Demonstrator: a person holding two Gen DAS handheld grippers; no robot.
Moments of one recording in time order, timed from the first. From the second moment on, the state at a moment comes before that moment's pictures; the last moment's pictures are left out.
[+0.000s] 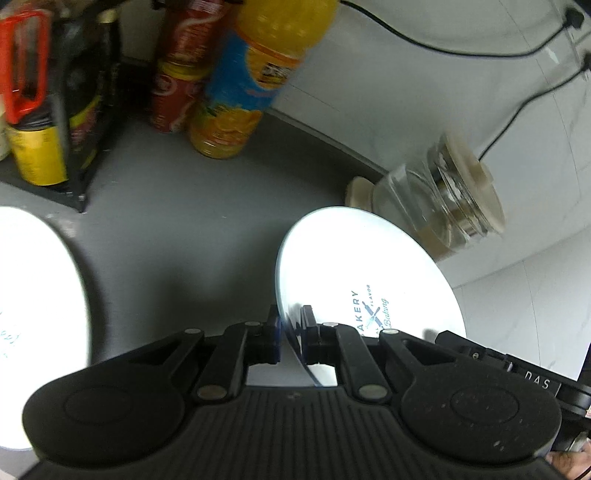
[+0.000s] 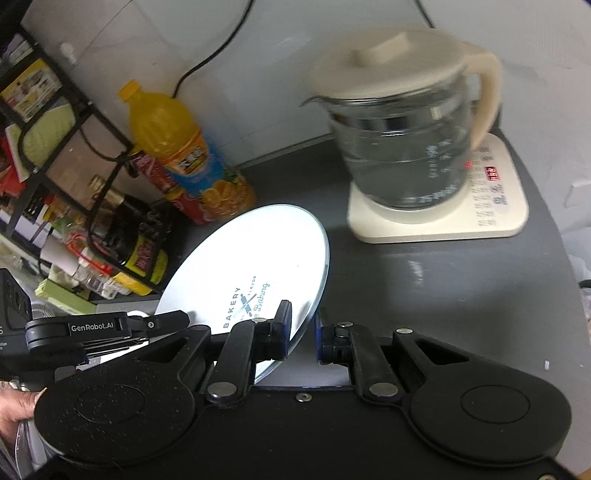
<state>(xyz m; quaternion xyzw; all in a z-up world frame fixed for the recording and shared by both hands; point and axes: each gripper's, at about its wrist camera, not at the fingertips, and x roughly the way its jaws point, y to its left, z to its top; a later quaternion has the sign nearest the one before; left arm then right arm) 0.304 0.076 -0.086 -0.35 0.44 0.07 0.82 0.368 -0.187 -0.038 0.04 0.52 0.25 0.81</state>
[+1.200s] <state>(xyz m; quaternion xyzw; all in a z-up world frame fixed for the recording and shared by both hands) 0.135 0.190 -0.114 -0.44 0.38 0.27 0.77 0.308 0.000 -0.086 -0.07 0.57 0.42 0.71</state>
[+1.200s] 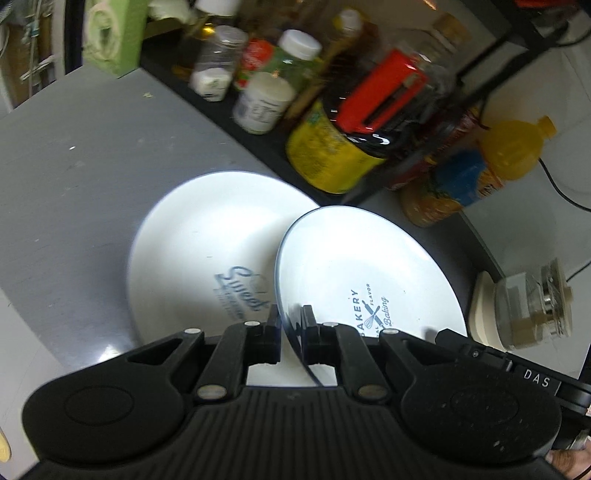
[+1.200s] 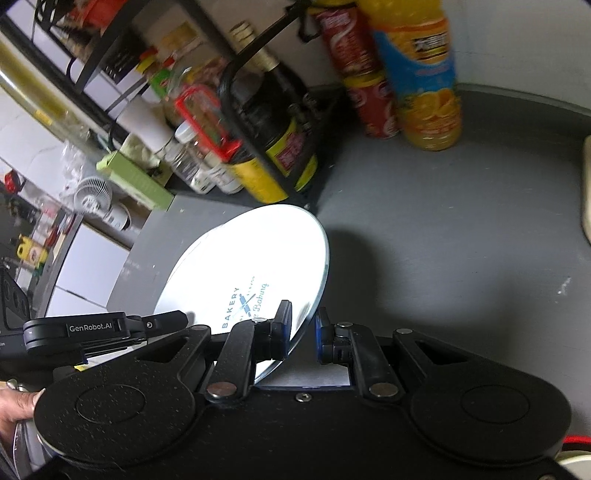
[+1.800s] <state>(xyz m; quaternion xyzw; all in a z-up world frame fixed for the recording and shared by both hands) 0.107 0.217 -0.146 -0.46 0.40 0.27 0.74 0.286 0.034 -0.108 -0.11 0.58 0.42 0.69</state>
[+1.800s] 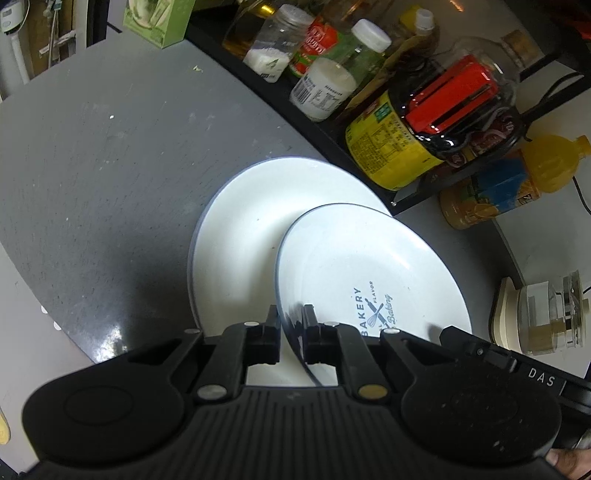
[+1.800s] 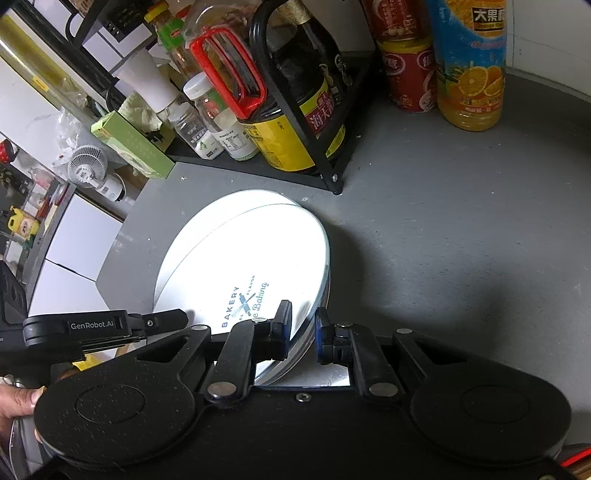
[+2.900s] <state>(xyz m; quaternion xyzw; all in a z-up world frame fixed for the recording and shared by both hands) 0.111 0.246 -0.165 -0.45 0.44 0.27 0.73 0.275 0.060 -0.143 -0.12 0.61 0.39 0.68</state>
